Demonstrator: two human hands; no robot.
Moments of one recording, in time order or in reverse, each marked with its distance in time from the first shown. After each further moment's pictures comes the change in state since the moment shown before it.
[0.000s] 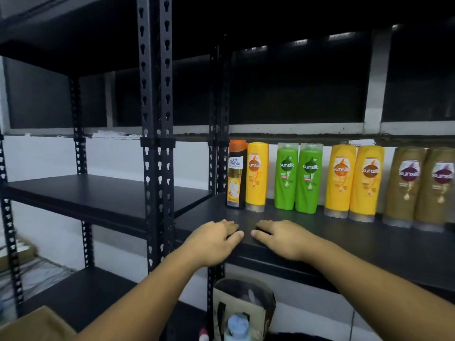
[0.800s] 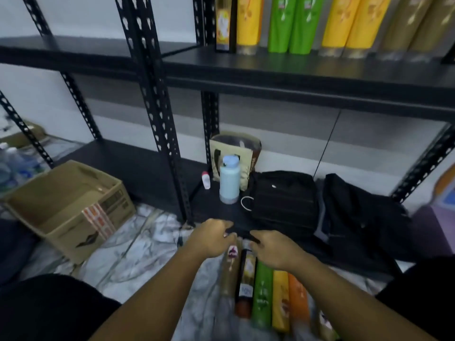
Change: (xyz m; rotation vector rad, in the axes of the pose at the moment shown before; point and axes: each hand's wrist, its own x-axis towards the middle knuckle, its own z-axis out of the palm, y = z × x) left_hand -0.257 0.029 0.262 -0.273 -0.415 -0.206; right_hand -0.264 -0.029 0.297 0.338 -0.444 0.163
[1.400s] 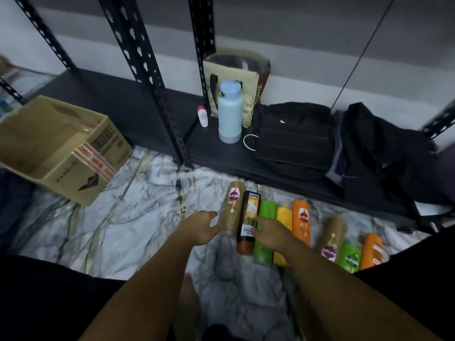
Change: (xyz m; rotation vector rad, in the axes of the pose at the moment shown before) left_hand -0.007 -0.091 0.122 0.026 -0.332 -0.202; right_hand 0.037 0.069 0.155 0.200 -0.240 0.248
